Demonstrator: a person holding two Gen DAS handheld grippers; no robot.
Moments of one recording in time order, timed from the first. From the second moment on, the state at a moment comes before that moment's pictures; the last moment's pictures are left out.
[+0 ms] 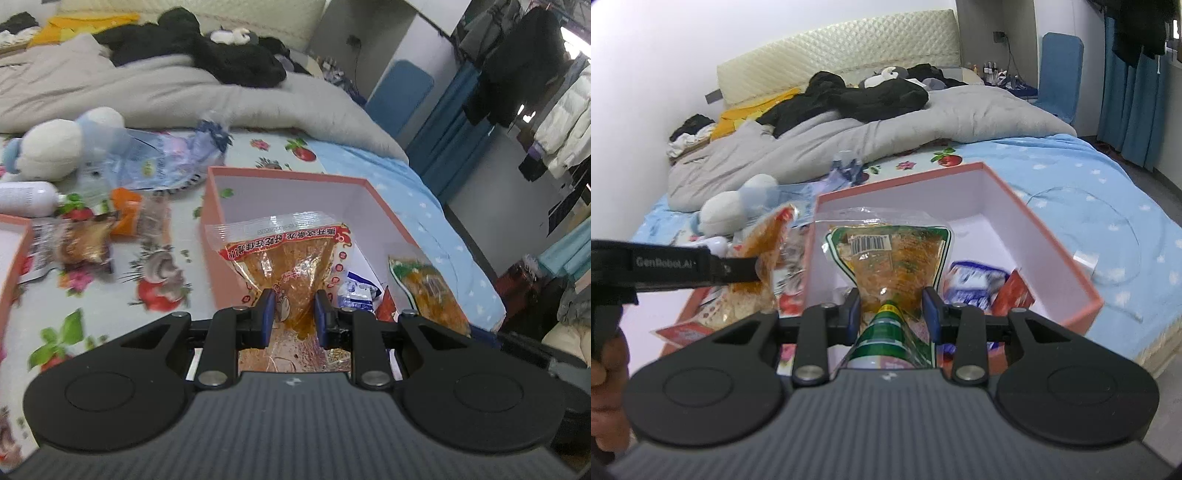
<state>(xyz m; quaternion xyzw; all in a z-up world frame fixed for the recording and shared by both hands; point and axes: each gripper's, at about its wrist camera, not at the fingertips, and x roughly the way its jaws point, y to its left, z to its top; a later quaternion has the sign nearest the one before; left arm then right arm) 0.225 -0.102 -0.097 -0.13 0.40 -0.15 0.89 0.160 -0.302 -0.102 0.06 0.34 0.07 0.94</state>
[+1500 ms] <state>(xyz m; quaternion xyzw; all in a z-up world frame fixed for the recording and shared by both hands) 0.149 -0.081 -0.049 -0.12 0.37 -0.13 0.91 0.115 -0.296 -0.071 0.09 0.31 0.09 0.94</state>
